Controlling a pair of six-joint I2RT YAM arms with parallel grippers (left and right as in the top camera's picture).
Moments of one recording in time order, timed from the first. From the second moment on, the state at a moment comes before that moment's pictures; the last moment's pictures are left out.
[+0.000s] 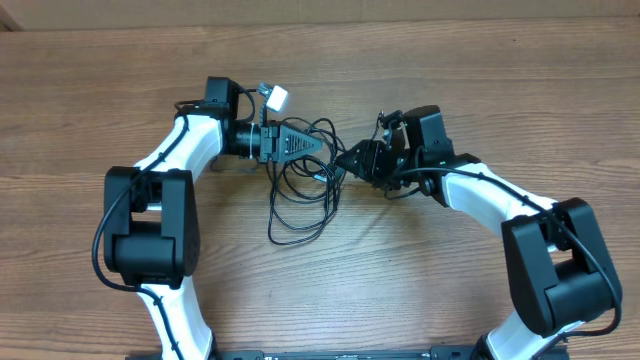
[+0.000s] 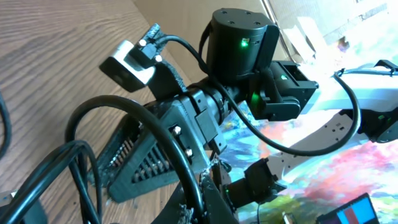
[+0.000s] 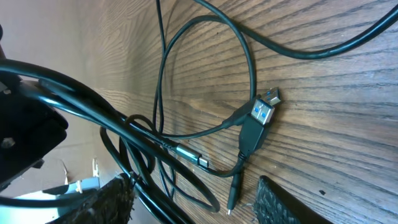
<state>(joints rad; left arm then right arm) -0.10 2.06 1.38 -0.68 1.53 0.40 0.33 1.81 0.97 -0.03 -0.70 0.71</state>
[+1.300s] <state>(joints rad) -0.12 1.61 1.38 -0.39 1.55 -0.02 0.40 1.81 0.97 -0.07 -0.35 0.80</state>
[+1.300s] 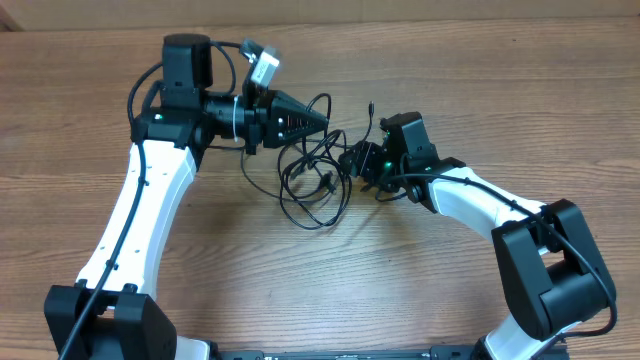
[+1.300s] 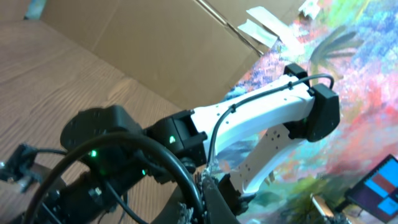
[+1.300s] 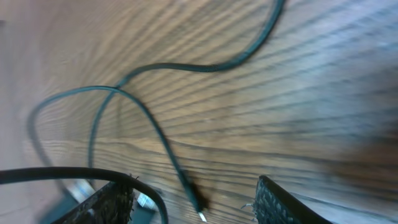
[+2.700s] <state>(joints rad) 0.17 1.58 1.37 0.52 1.56 -1.02 0.33 1.81 0.97 -0.24 -0.11 0.88</state>
